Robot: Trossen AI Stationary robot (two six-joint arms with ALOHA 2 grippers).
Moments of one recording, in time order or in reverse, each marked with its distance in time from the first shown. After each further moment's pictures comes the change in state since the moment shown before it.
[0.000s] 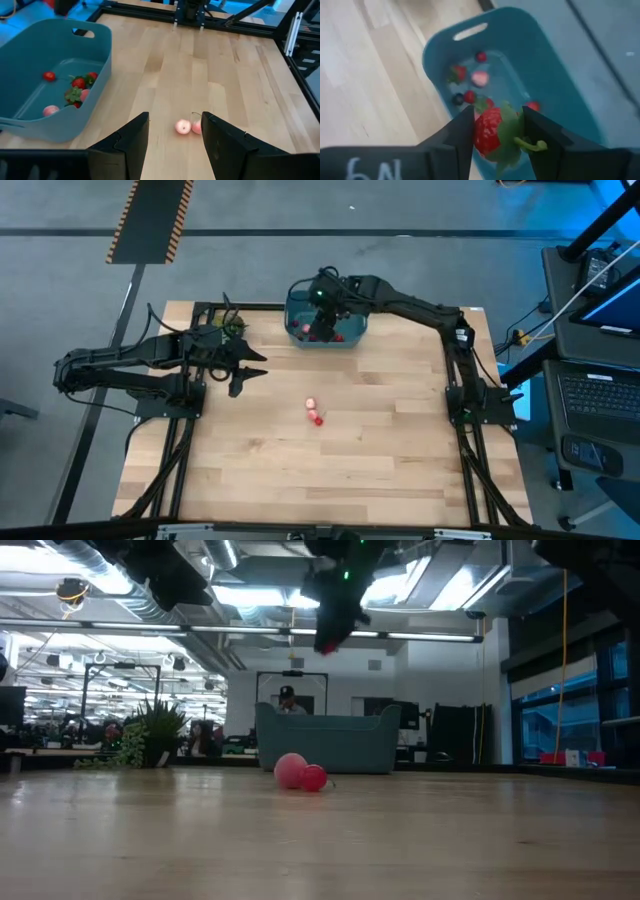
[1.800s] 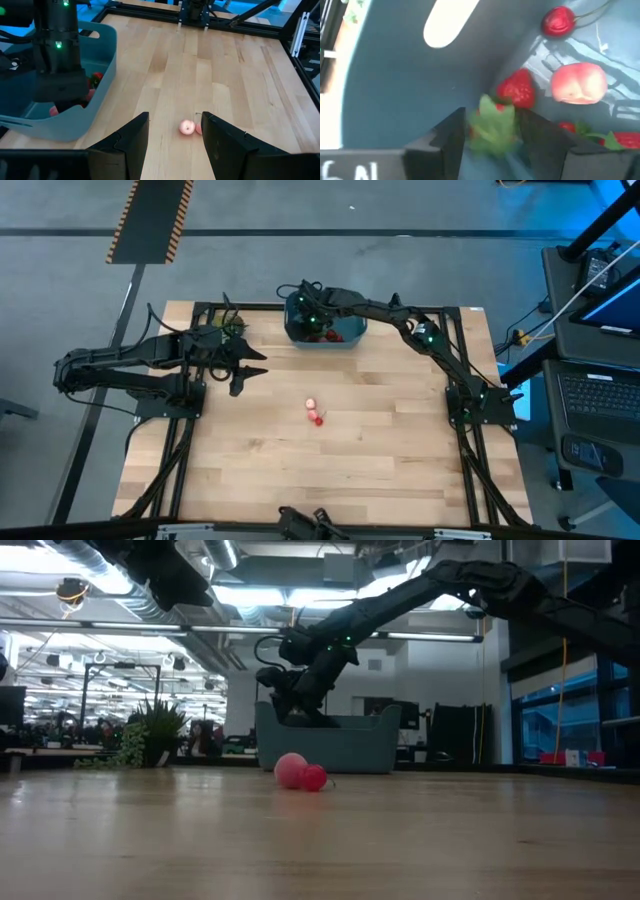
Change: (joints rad) left arm 0.000 0.000 0.000 0.000 -0.023 -0.001; right arm -0.134 0.383 0.000 0.344 -0.550 0.517
